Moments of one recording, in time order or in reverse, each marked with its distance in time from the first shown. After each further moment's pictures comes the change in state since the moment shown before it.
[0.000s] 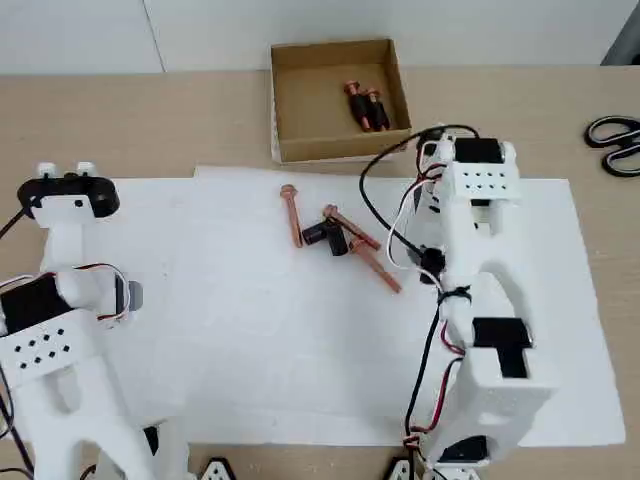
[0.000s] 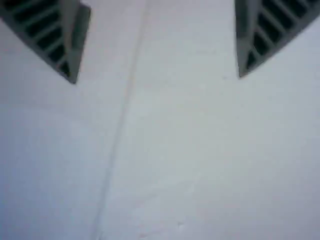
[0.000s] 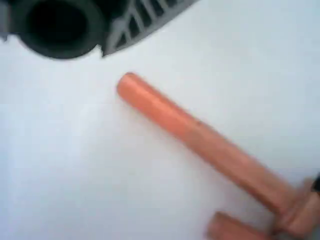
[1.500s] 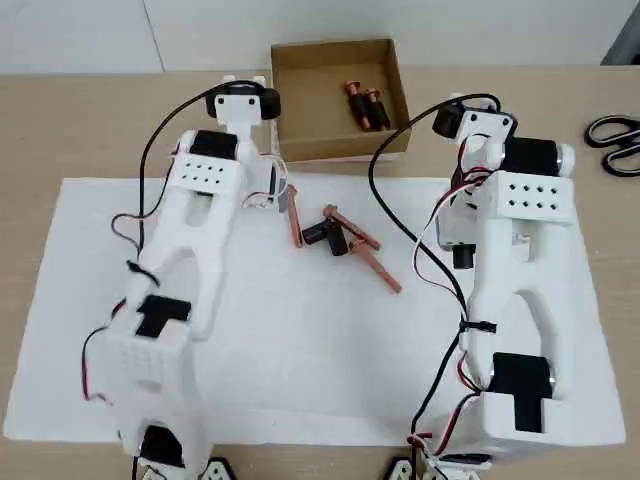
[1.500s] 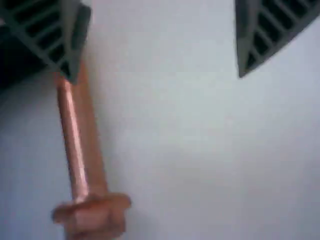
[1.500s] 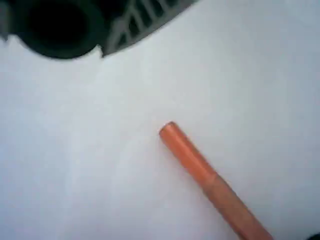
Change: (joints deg) left arm 34.5 71.6 -62.2 -2.6 27.5; right arm 5.8 -11.1 -0.1 1.9 17.8
